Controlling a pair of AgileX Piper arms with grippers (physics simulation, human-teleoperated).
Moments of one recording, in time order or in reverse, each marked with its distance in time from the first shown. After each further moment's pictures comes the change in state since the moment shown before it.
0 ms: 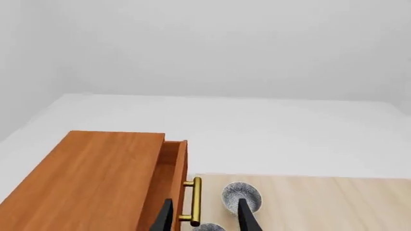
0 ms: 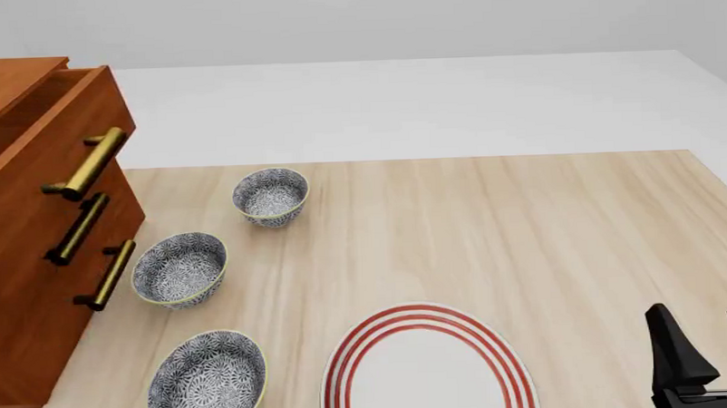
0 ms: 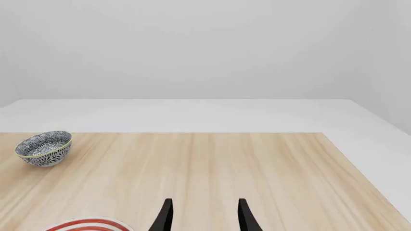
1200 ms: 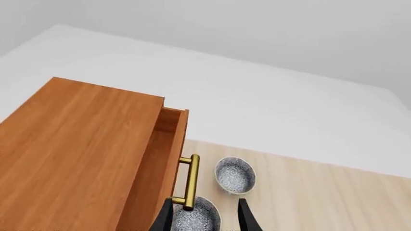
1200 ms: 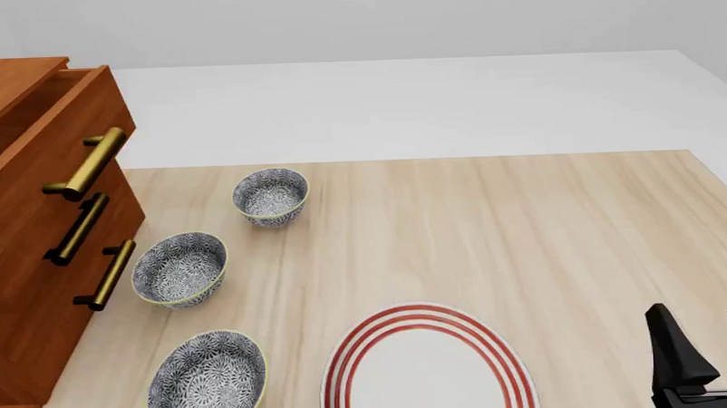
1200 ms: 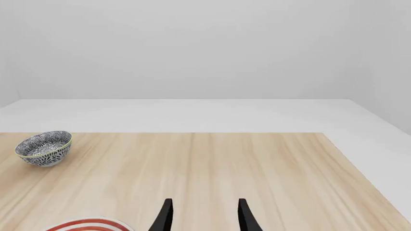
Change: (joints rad) left arm 0.036 0.148 0.000 0.054 -0.149; right arm 0.000 0.000 0.000 0.000 0.000
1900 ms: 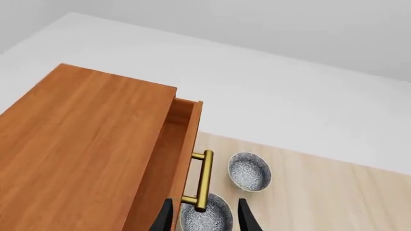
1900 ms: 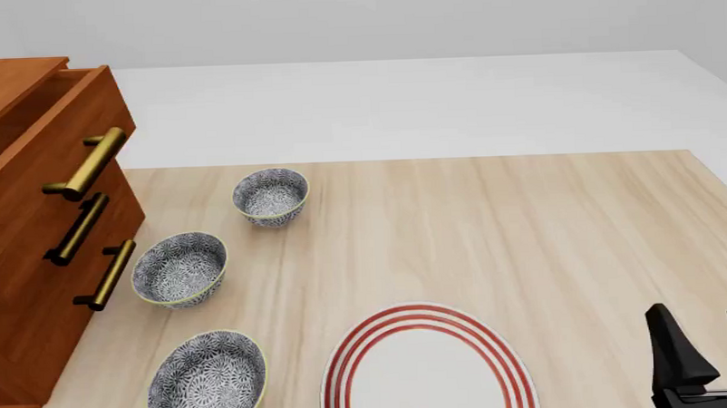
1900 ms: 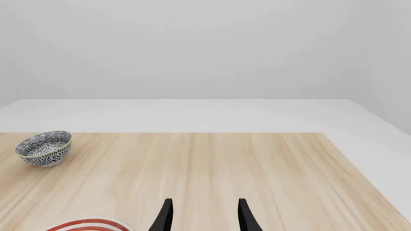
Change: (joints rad) left arm 0.050 0.035 0.097 -0.083 0.015; right arm 0.000 0.000 0.000 0.000 0.000
